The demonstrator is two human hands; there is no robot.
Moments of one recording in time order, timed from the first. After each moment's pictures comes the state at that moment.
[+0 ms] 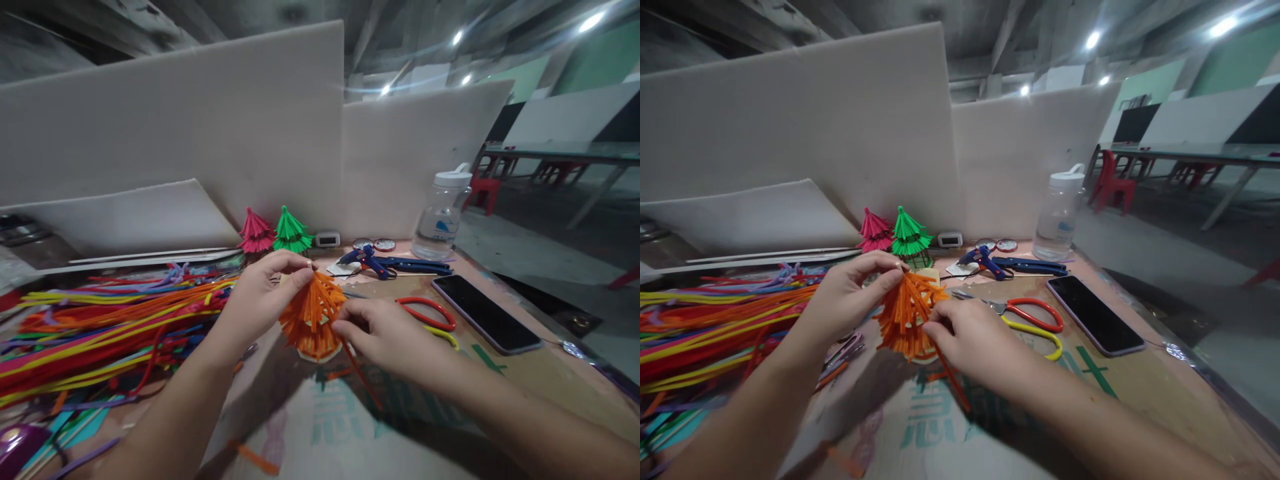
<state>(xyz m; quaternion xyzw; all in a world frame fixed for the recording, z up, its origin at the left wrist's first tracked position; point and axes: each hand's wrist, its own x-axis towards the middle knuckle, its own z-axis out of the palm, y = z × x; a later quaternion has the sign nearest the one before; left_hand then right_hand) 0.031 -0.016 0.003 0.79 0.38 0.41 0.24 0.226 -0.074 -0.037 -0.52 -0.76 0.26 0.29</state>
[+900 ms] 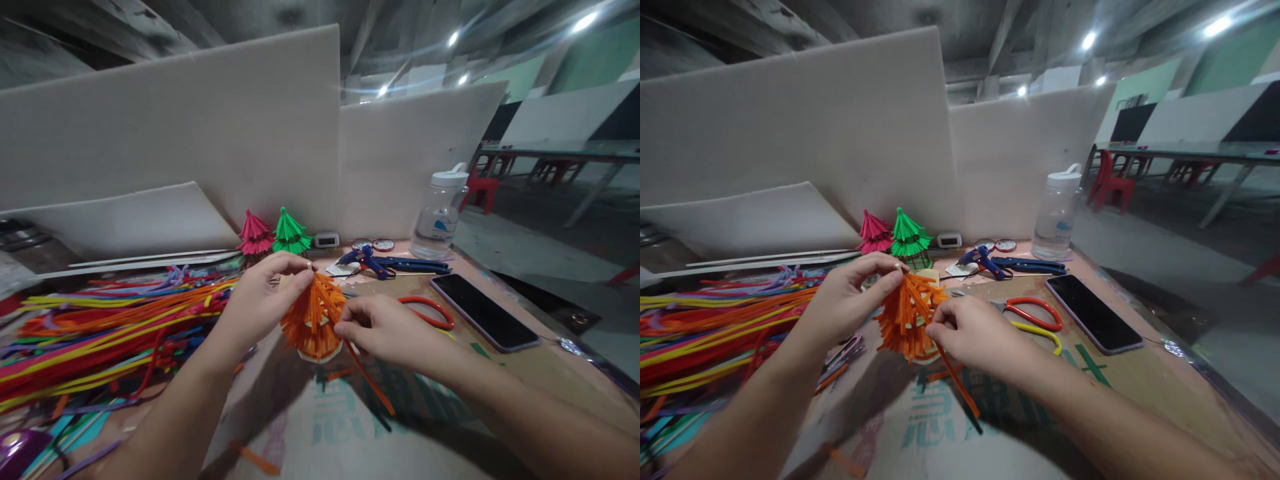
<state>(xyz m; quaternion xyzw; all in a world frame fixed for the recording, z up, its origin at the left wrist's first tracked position) 0.031 -0.021 0.006 0.81 0.39 0.39 0.20 0.230 -0.070 -0.034 -0.53 -0.74 0.33 0.25</state>
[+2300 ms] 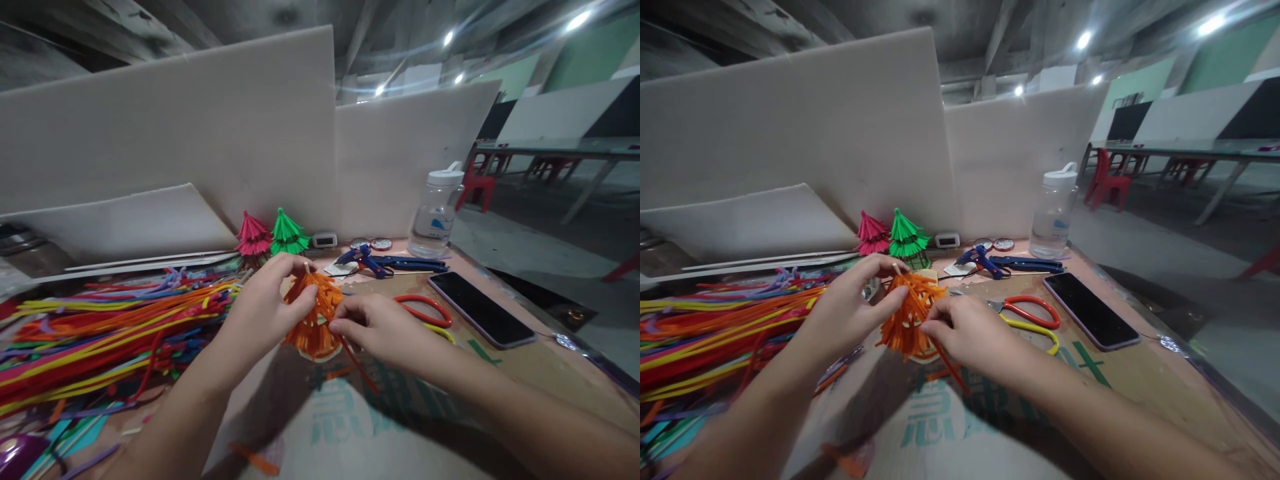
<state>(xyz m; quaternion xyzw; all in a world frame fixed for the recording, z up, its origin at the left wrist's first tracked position) 0.038 -0.032 0.006 0.85 0.39 0.34 0.10 0.228 -0.070 -0.035 -0.52 -0.74 0.31 0.29</state>
